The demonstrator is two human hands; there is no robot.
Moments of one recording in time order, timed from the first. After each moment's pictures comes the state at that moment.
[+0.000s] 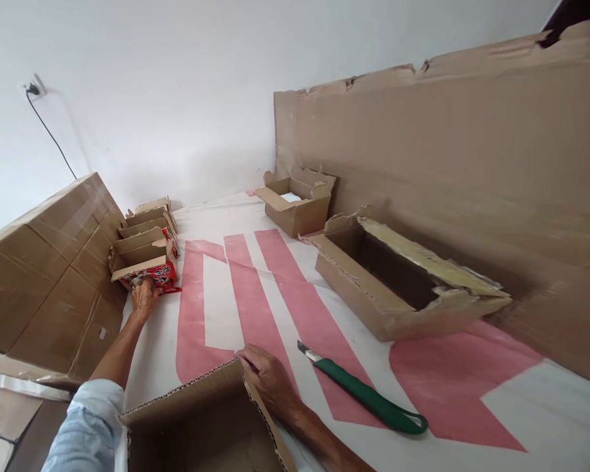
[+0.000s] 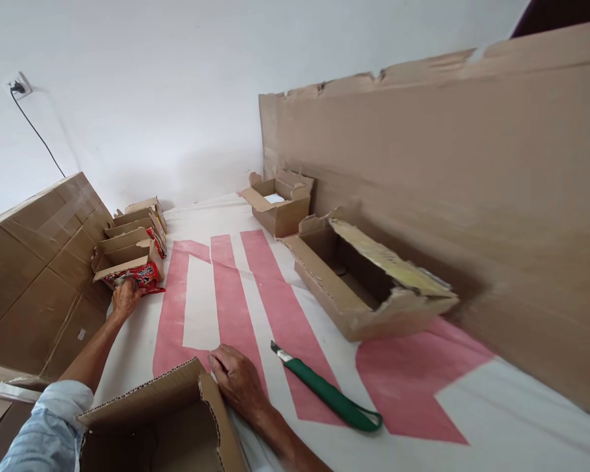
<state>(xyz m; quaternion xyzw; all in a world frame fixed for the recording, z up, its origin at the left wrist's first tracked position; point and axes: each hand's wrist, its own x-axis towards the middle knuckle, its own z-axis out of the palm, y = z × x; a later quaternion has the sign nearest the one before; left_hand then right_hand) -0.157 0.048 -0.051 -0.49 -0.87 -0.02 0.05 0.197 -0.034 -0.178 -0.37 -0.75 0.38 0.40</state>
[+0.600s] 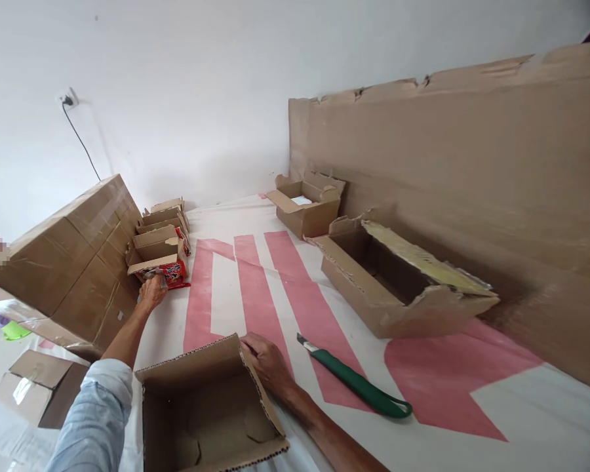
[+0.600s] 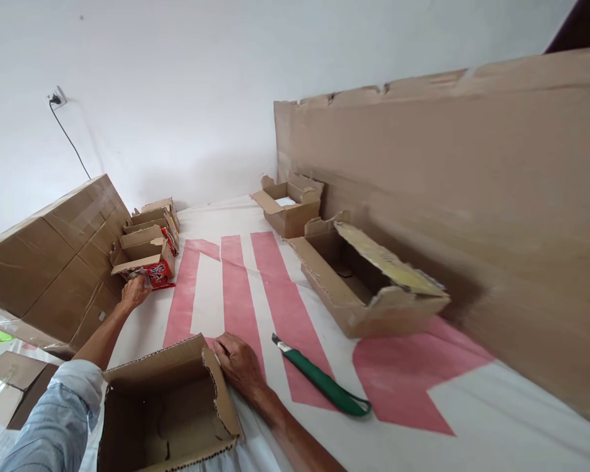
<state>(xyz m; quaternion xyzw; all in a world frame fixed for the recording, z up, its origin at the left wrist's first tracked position) -0.145 0.011 -0.022 -0.50 -0.87 -0.02 0.01 0.196 -0.037 -0.171 -0.36 -0.75 0.38 0.41</state>
